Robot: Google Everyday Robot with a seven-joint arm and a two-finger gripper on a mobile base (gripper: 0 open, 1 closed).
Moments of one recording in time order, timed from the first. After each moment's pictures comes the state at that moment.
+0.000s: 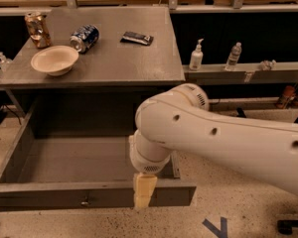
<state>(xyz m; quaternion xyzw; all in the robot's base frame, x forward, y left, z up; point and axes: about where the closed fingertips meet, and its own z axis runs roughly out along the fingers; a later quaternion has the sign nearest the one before) 0.429 0.028 0.720 -0.75 0.64 0.04 0.16</state>
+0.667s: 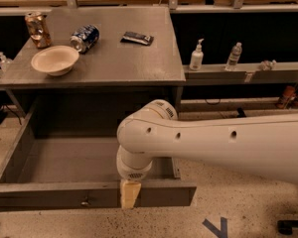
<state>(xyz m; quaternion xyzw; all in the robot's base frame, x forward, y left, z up) 0.440 0.063 0.652 -0.75 0.64 0.06 0.14</state>
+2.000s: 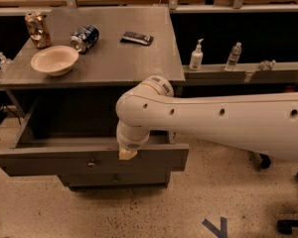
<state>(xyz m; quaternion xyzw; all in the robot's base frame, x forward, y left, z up) 0.526 0.067 0.676 -0.73 0.66 0.01 0.18</state>
